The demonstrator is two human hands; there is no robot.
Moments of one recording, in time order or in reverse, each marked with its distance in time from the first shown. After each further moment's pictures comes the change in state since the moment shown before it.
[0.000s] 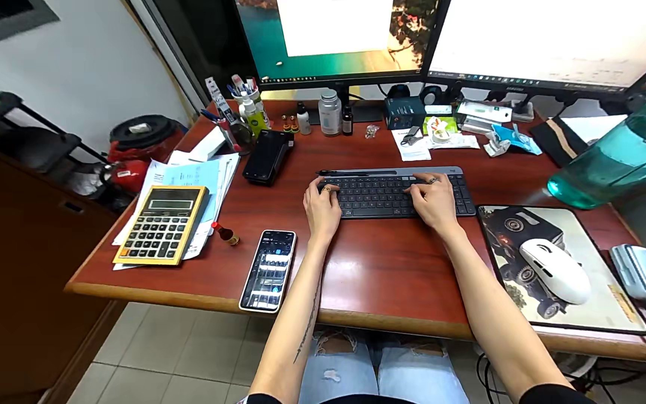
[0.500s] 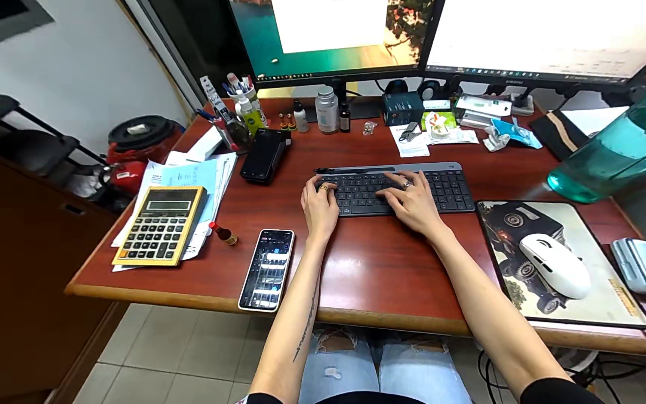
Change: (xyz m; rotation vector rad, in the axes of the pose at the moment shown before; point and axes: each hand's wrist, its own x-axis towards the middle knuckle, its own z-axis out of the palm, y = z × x) left_hand 0.000 -0.002 0.000 0.000 0.013 0.015; right_hand -0.006 -0.020 0.016 -0.015 -0.129 -0.258
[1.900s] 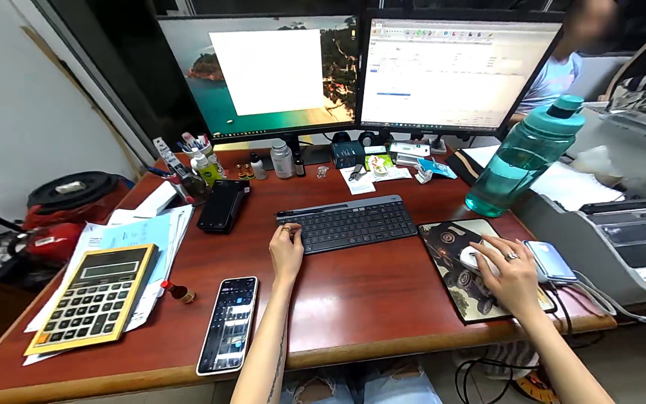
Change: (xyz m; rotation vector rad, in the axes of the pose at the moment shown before) left_hand -0.004 0.008 0.001 -0.114 0.067 0.134; right_hand -0.217 0.076 -0.145 -0.394 0.390 0.218
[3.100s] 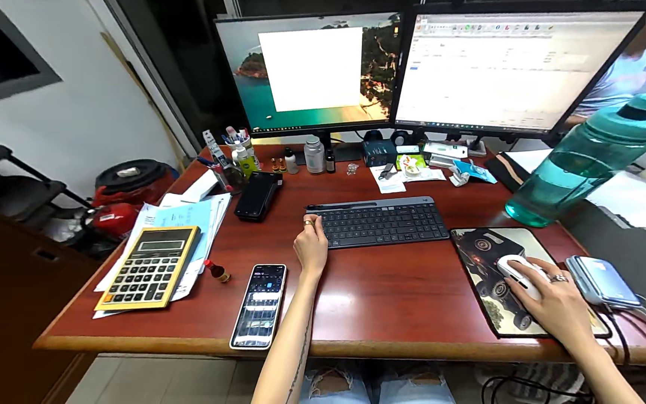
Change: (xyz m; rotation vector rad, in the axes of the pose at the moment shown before) left_hand -0.004 0.017 -0.008 0.155 0.111 -0.190; right_hand -0.025 0.017 0.004 0.044 -0.151 0.086
